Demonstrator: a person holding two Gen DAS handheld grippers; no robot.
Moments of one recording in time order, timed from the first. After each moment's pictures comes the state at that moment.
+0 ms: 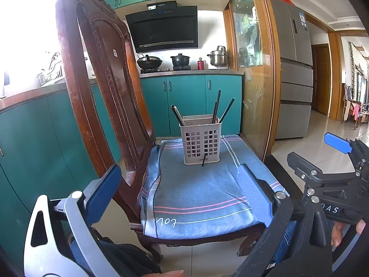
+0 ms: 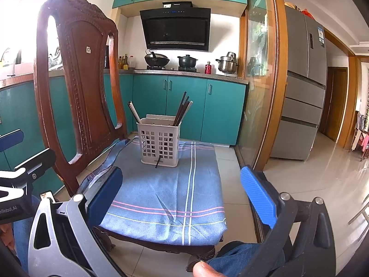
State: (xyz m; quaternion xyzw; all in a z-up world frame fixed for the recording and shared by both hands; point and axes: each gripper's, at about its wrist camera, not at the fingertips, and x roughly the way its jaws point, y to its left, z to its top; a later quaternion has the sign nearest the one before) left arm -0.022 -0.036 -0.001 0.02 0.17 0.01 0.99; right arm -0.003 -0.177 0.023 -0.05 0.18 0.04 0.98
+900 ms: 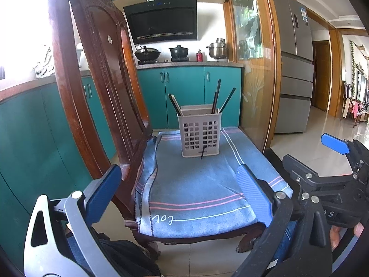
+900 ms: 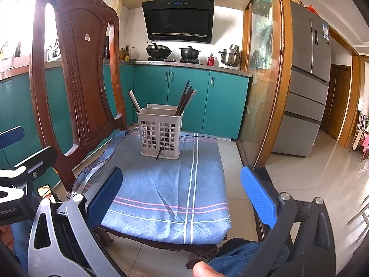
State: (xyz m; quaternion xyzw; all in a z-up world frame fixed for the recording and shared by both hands) left arm 0.003 -0.036 -0.018 0.02 0.20 0.00 0.98; right arm 0.017 -0.177 0.008 -0.06 0.20 0.04 0.98
